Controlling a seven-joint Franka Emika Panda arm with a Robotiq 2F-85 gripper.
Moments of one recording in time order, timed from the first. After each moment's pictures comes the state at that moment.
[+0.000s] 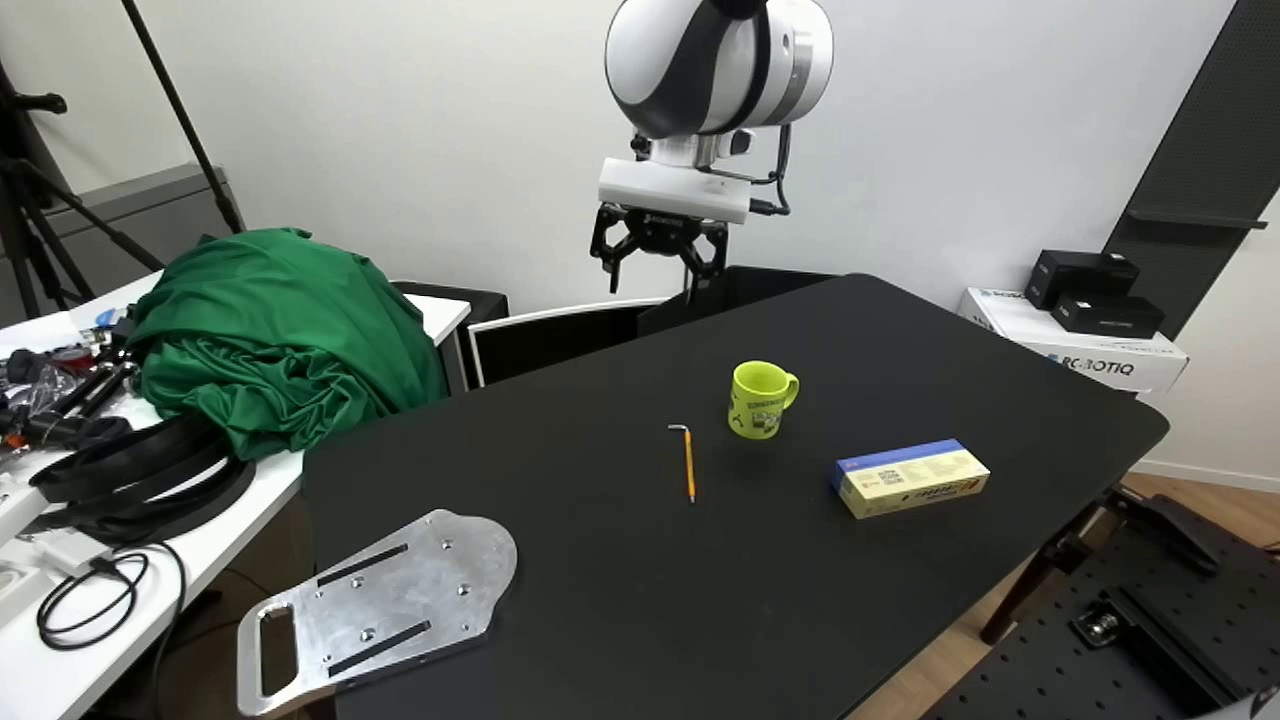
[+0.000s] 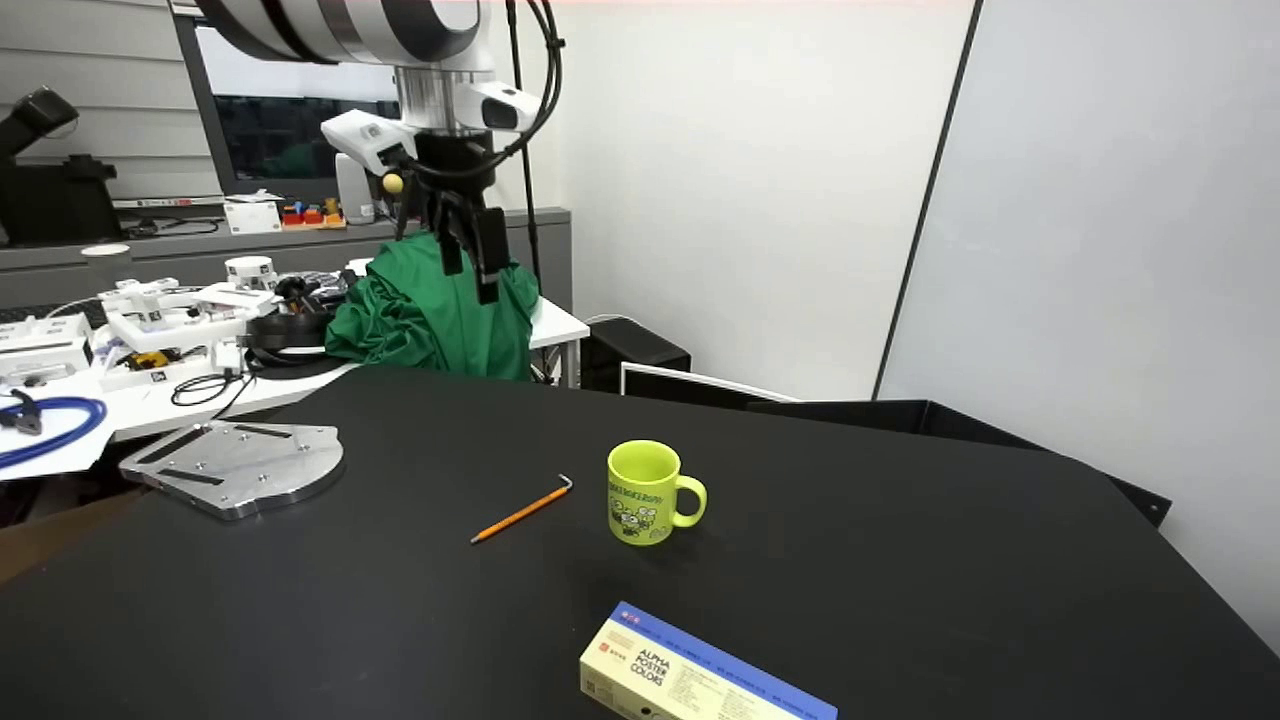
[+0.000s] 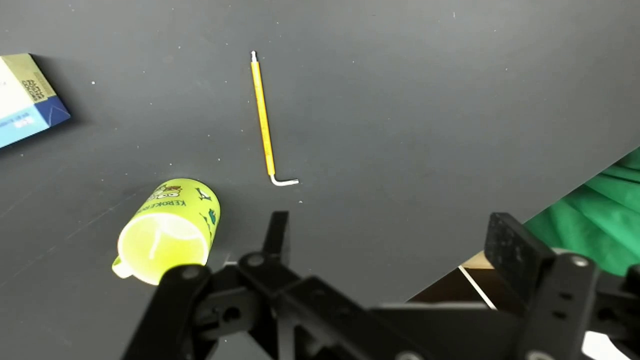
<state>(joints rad) 0.08 0.28 0.02 -2.12 0.06 2.53 0.72</state>
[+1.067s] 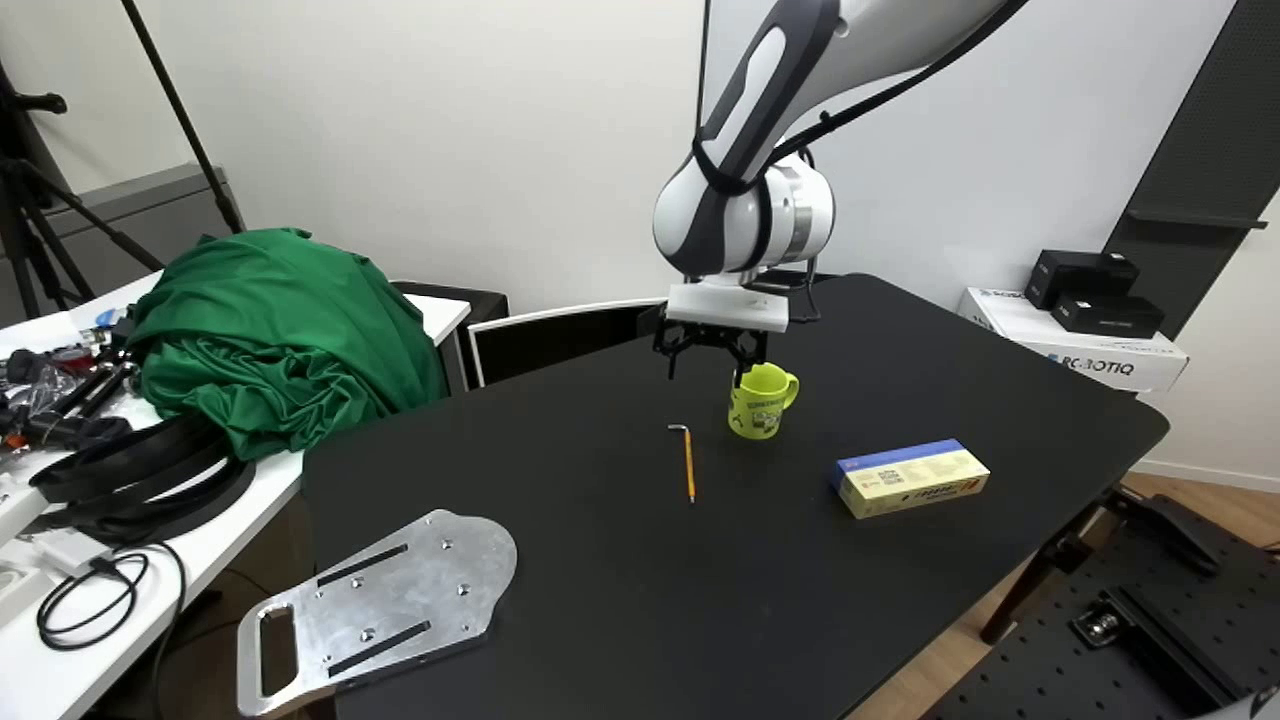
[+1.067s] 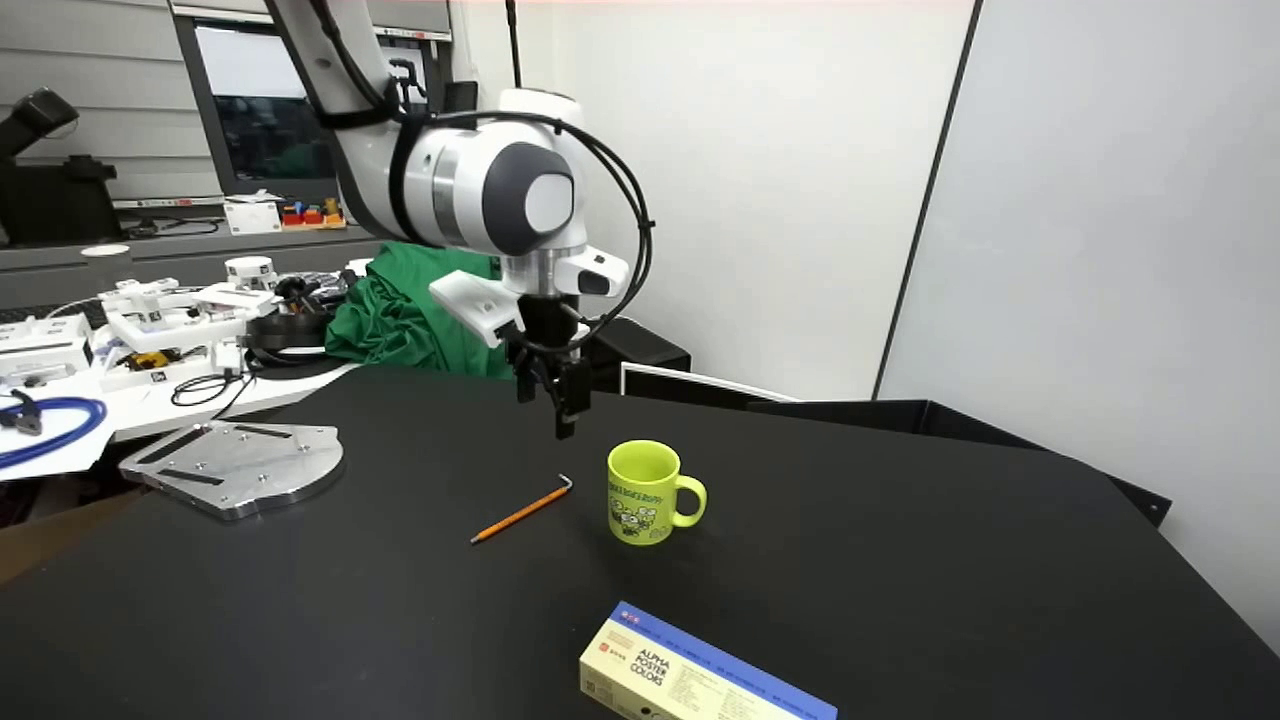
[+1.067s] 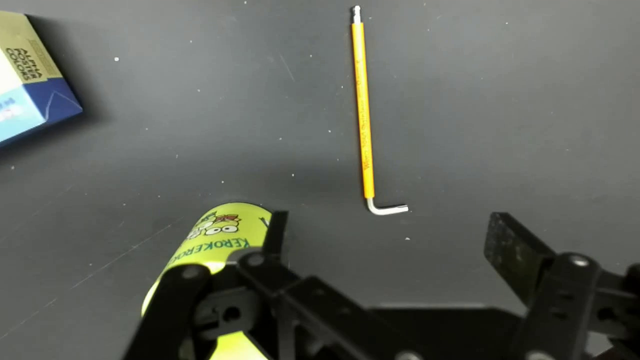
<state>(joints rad) 0.02 0.61 -0.06 -2.05 0.16 2.68 0.51</state>
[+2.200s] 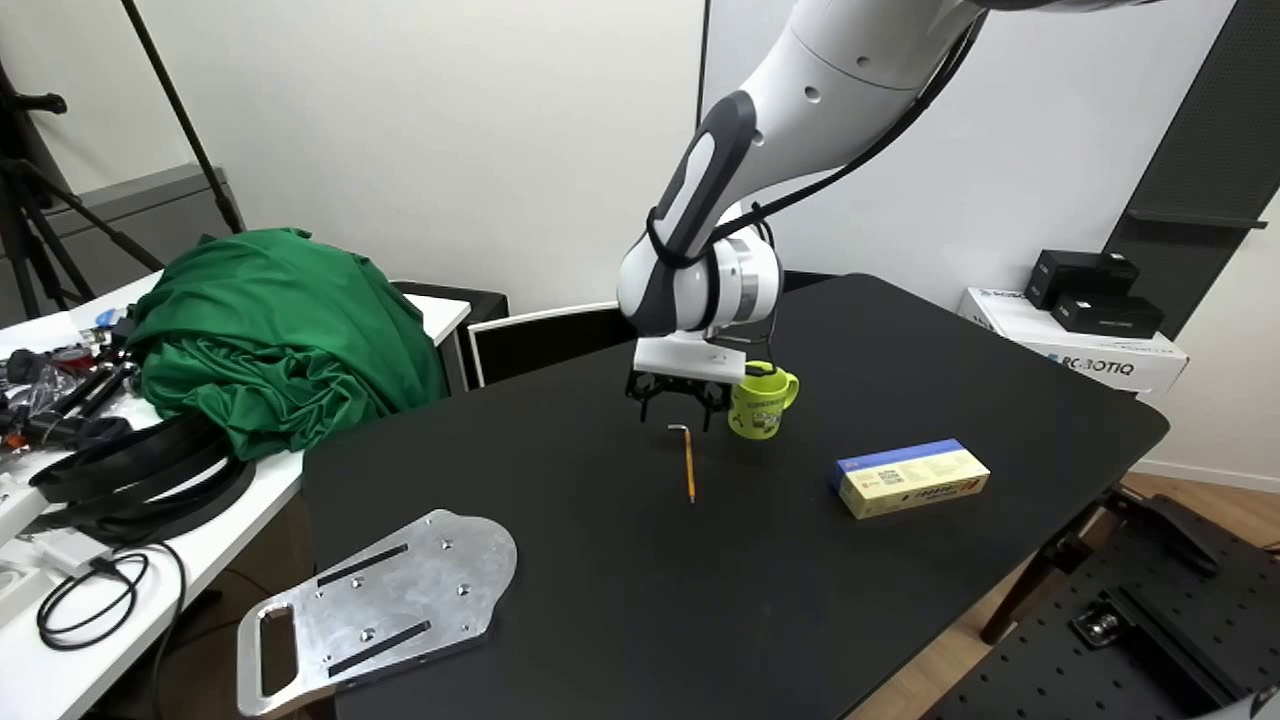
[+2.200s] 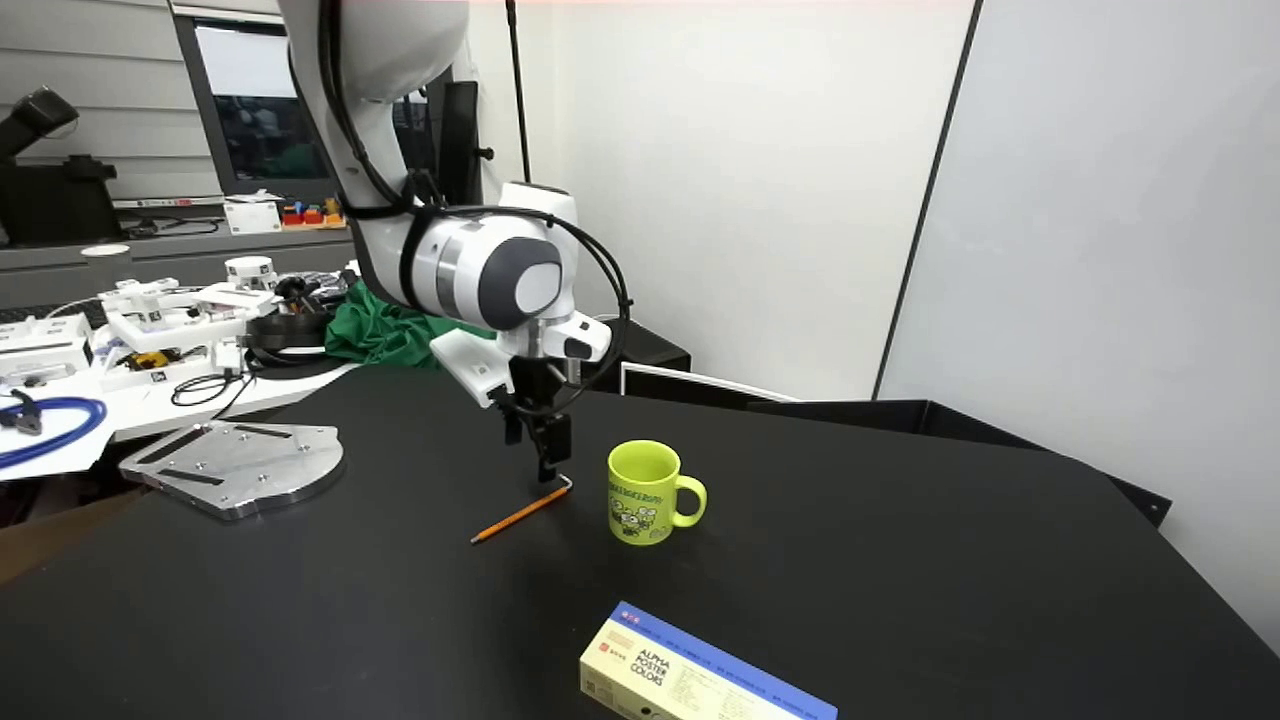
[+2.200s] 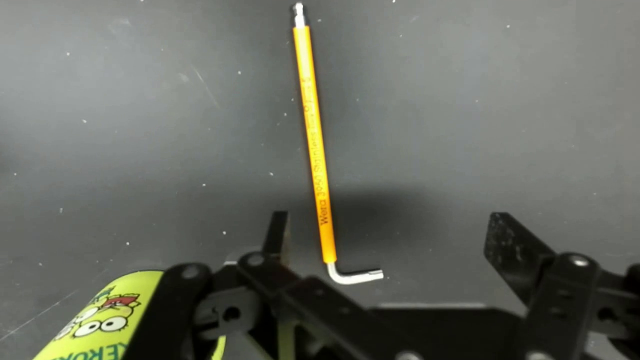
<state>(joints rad) 0.05 0.86 -0.04 -1.85 0.25 2.69 0.49</state>
